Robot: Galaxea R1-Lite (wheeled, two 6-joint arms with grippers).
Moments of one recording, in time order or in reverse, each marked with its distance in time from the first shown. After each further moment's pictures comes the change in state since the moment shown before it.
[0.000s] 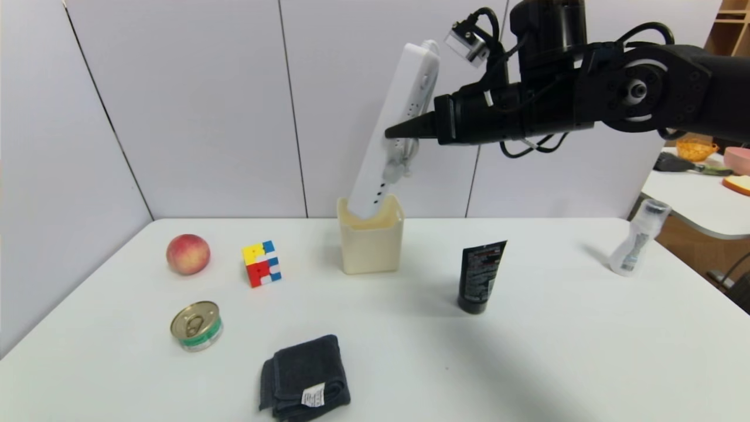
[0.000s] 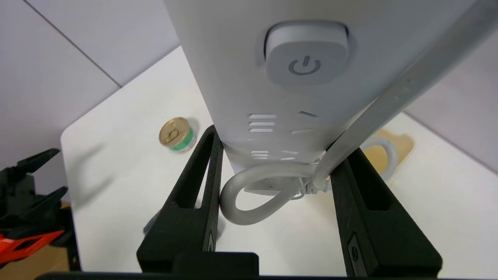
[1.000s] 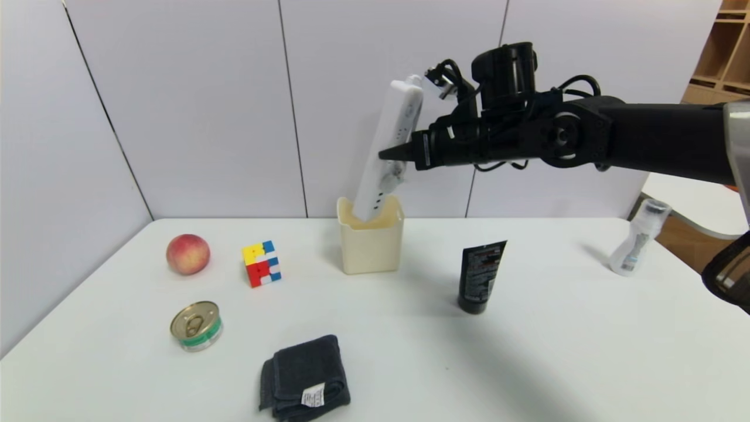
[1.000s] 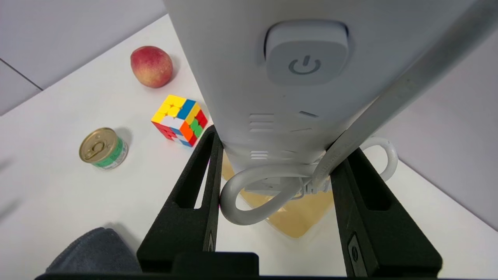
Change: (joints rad) left arm 0.000 0.000 0.000 0.000 0.000 0.001; right arm -0.005 0.130 0.002 -0.126 -0.106 -0.087
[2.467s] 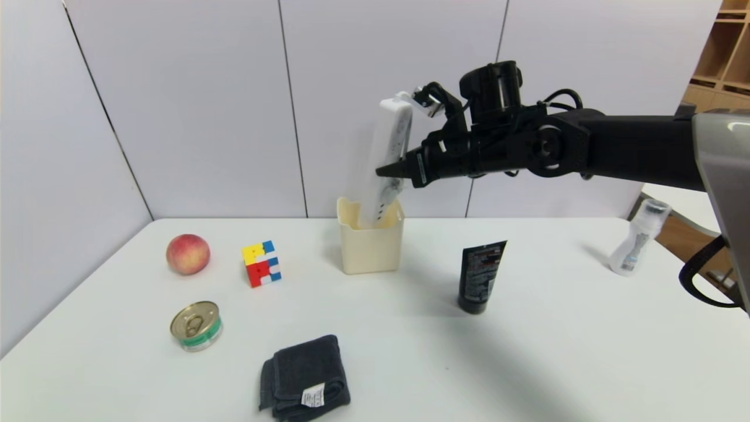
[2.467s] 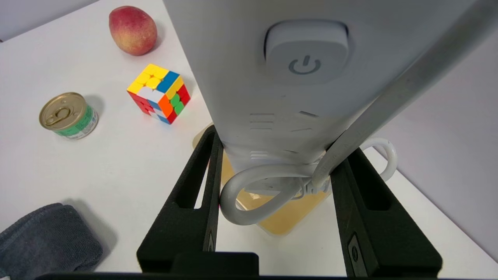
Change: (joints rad) left arm 0.000 0.000 0.000 0.000 0.000 0.000; right arm 0.005 0.036 0.002 0.015 0.002 -0.150
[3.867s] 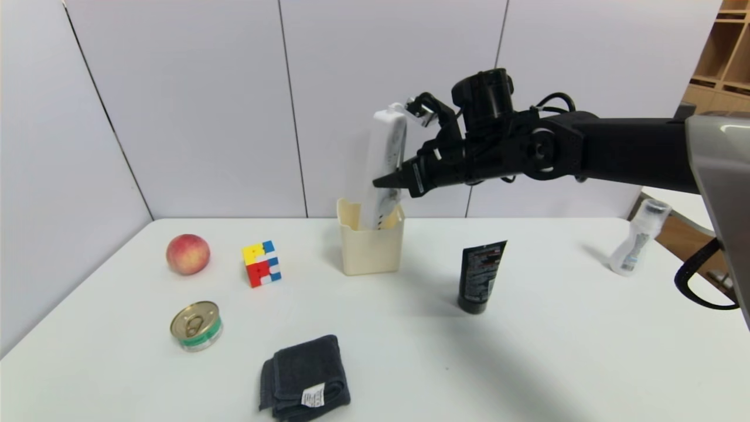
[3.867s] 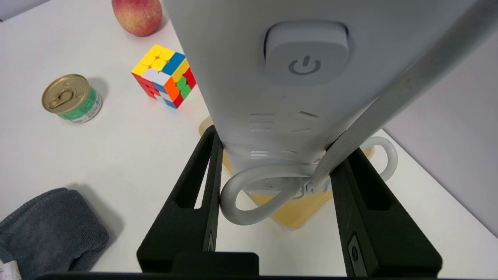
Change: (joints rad) left arm 0.000 0.000 0.000 0.000 0.000 0.000; right arm 0.015 0.006 0.001 0.055 0.000 -0.023
